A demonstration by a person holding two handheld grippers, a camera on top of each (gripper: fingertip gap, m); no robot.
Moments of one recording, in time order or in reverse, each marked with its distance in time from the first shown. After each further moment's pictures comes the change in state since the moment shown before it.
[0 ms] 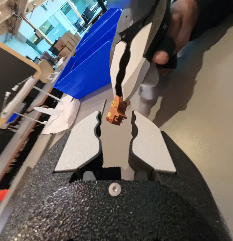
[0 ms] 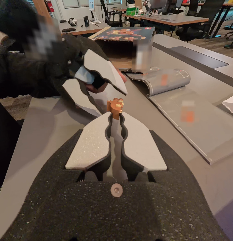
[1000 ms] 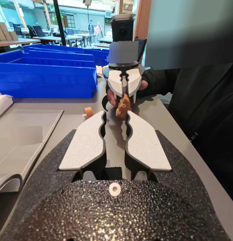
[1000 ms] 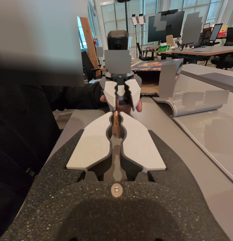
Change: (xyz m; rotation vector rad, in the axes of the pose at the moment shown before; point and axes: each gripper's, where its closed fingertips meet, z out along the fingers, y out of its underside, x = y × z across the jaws) left arm 0.002 -0.021 -0.030 0.330 0.450 -0.594; right arm -0.028 -0.024 -0.019 0.213 -0.263 0.049
